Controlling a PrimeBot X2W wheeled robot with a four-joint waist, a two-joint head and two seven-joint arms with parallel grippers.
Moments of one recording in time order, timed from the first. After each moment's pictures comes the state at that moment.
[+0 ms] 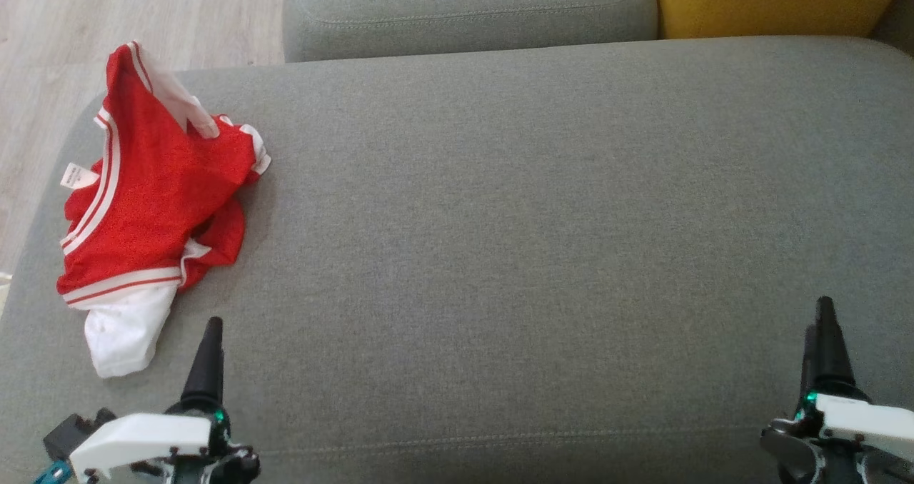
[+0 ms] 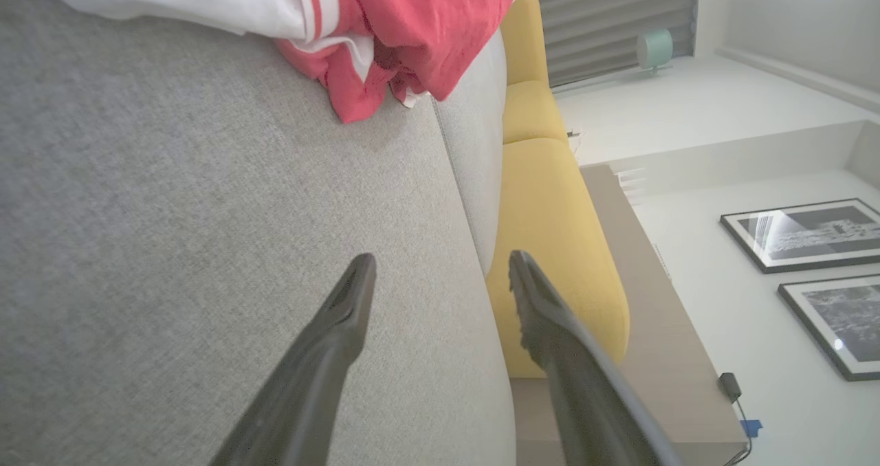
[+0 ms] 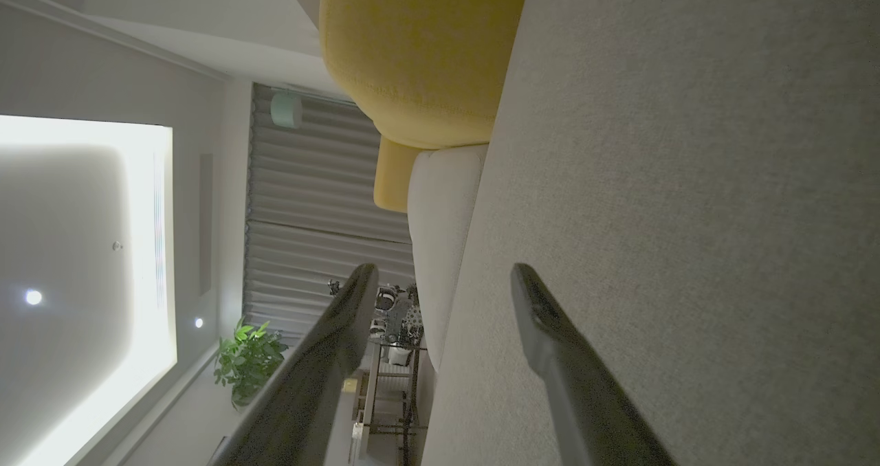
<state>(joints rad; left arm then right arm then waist) 0.04 0.03 0.03 0.28 -1.34 -0.11 0.03 0.01 -0.04 -0.07 0.33 1.34 0.12 0.04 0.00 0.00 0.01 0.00</state>
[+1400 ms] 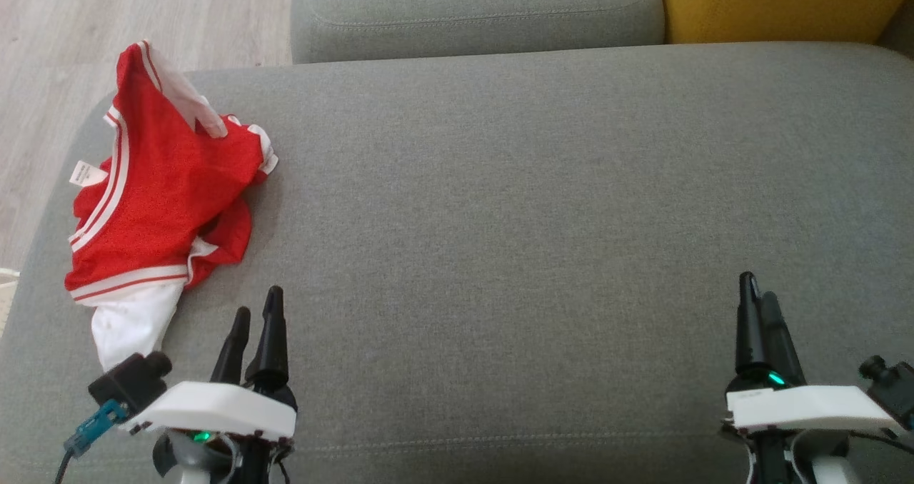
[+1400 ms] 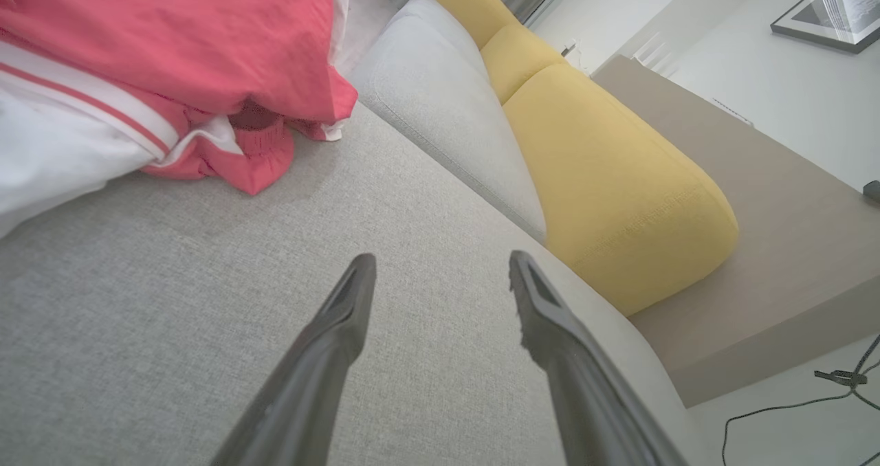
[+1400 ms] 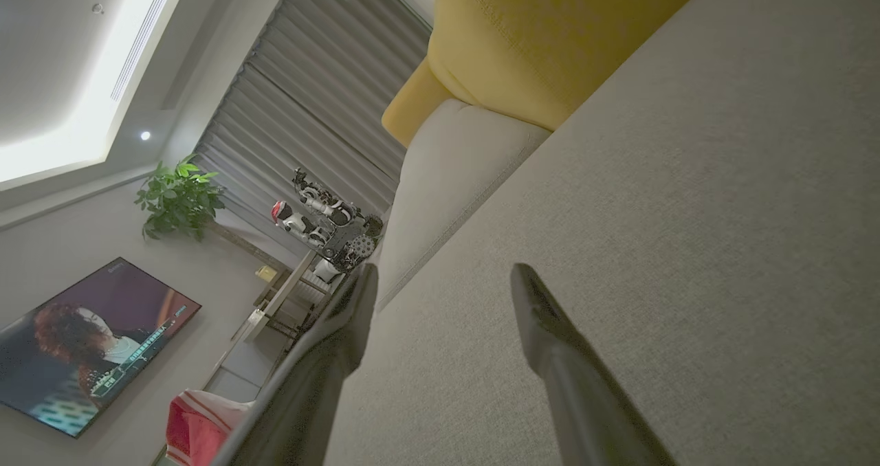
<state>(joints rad) 0.04 0.03 -0.12 0.14 -0.77 -0.01 -0.08 0.01 -0.04 0.08 0.27 0.79 0.12 -0.08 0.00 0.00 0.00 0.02</state>
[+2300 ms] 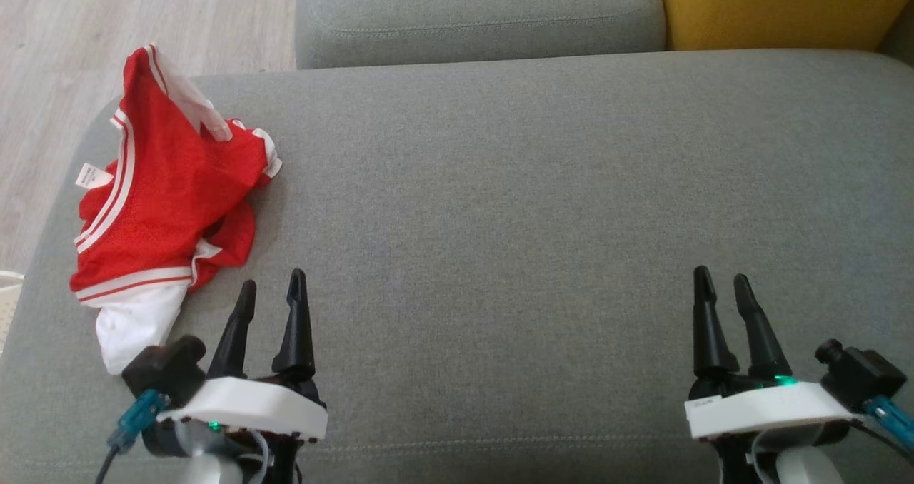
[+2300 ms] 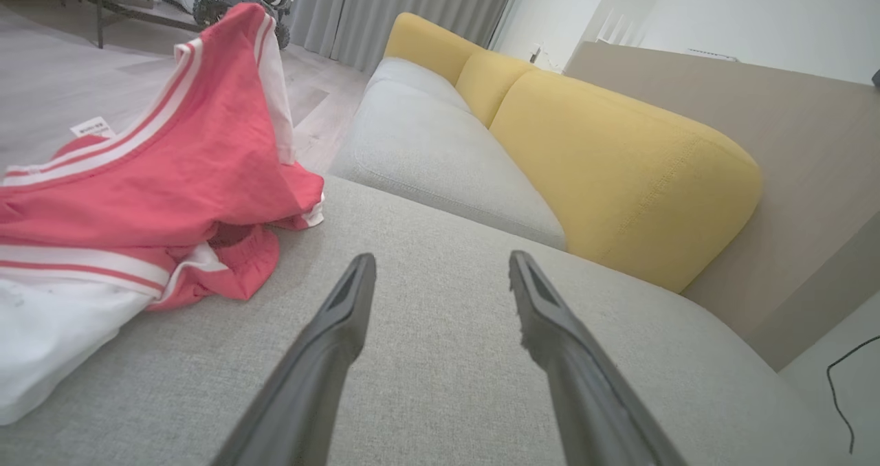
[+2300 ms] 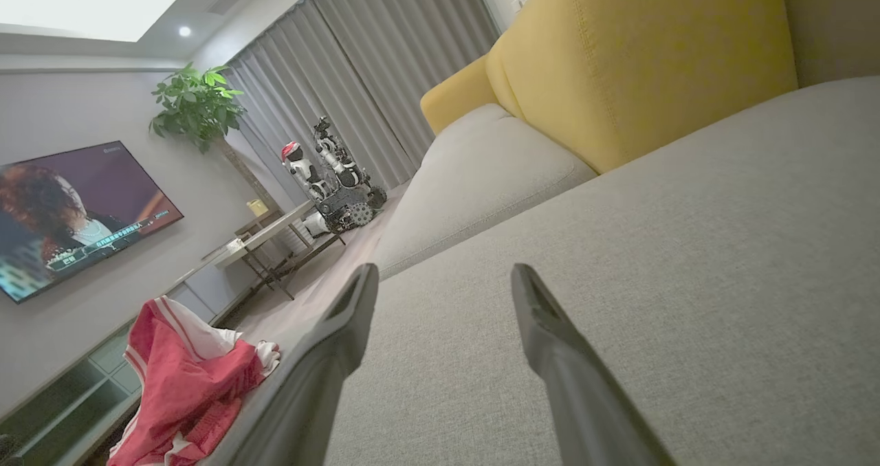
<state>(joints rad) 0.04 0.03 -0.18 0.07 -0.46 0.04 -0.16 0.01 -0.04 0.15 0.25 0.47 0.12 -0.16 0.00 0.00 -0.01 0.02</state>
